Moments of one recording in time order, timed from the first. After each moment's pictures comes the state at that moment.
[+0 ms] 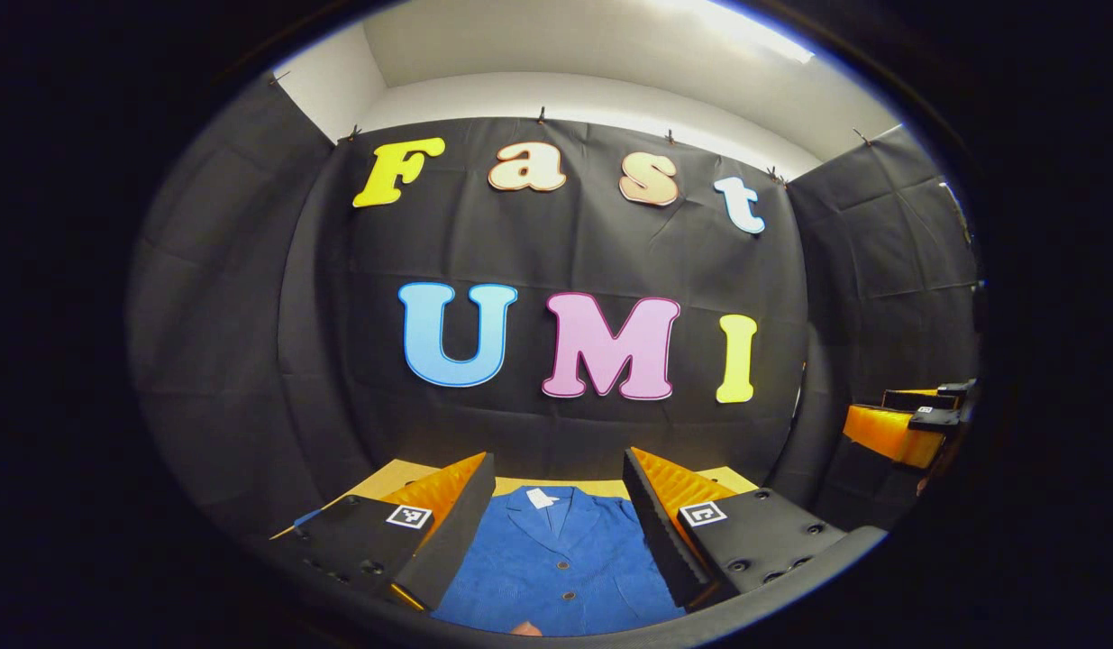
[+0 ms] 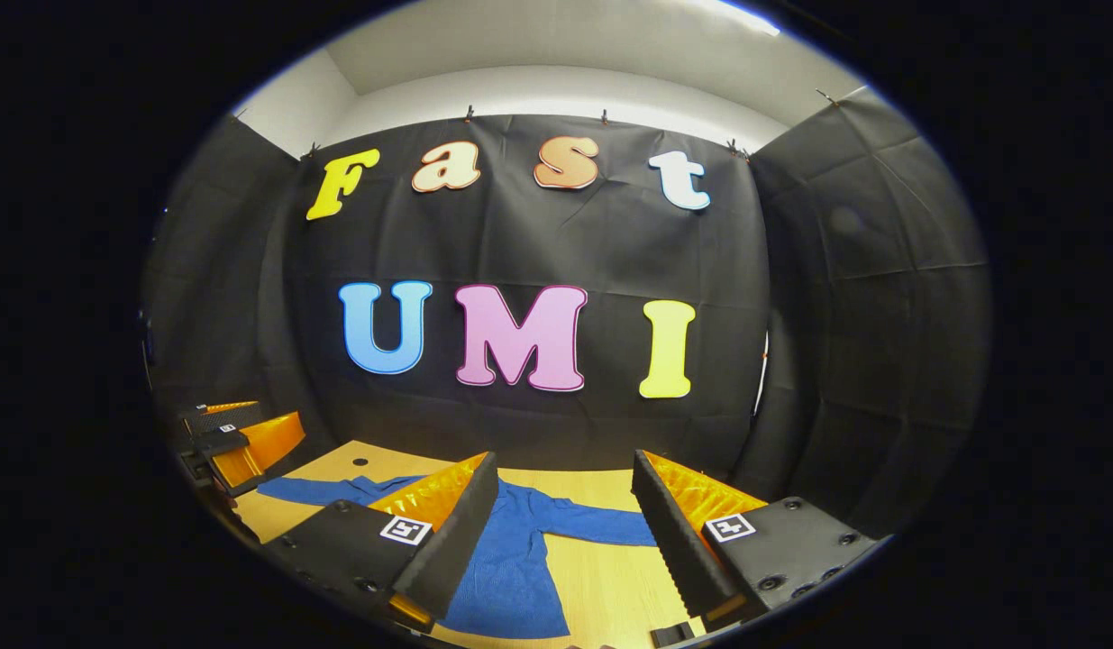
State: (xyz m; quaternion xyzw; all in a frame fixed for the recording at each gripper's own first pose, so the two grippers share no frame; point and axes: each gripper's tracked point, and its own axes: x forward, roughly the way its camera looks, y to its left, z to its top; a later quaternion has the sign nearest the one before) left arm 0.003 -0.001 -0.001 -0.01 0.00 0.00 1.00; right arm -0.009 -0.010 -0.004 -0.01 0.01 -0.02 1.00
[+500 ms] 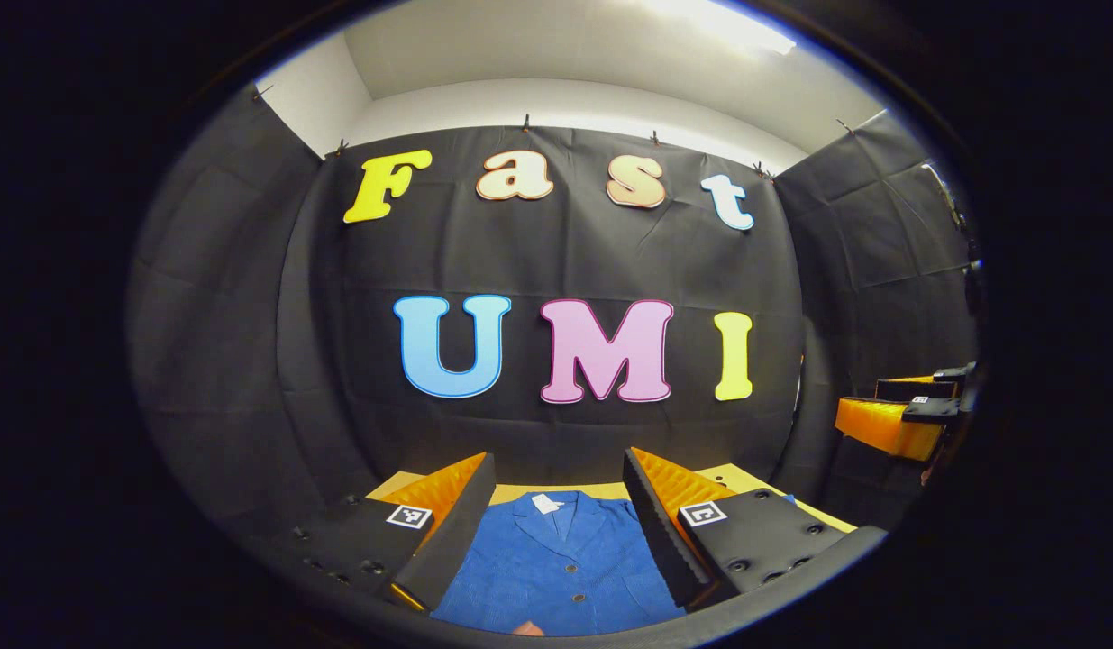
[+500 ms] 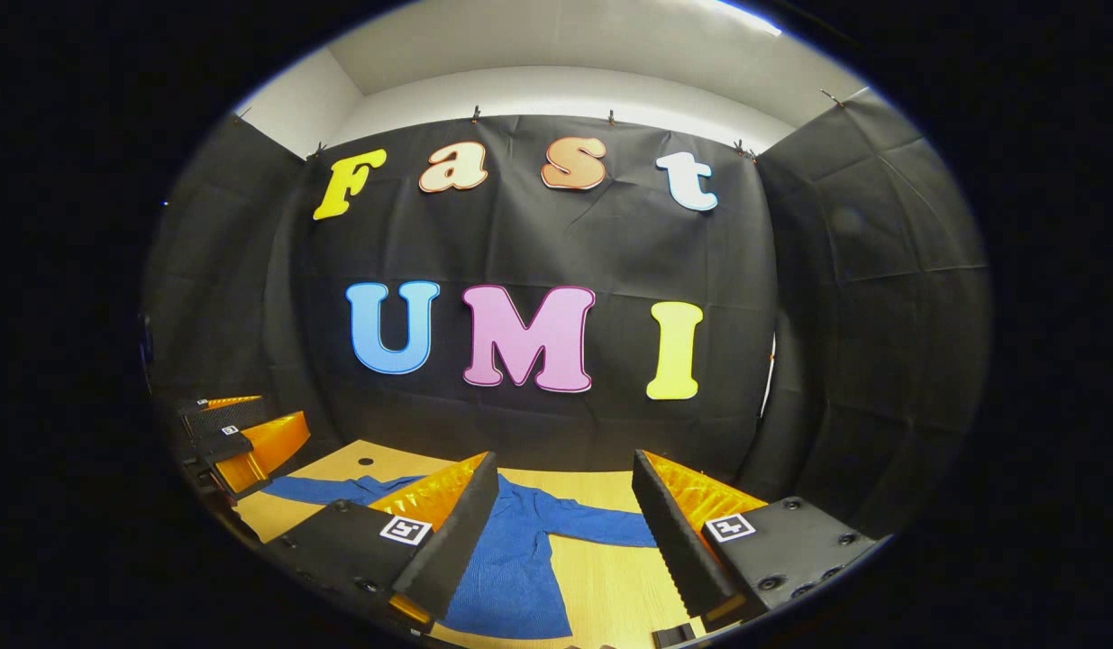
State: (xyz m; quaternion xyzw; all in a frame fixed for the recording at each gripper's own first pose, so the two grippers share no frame) left arm 0.000 -0.004 0.003 0.01 -0.01 0.00 1.00; right arm -0.008 -0.003 -0.005 -0.01 0.01 -0.01 1.00
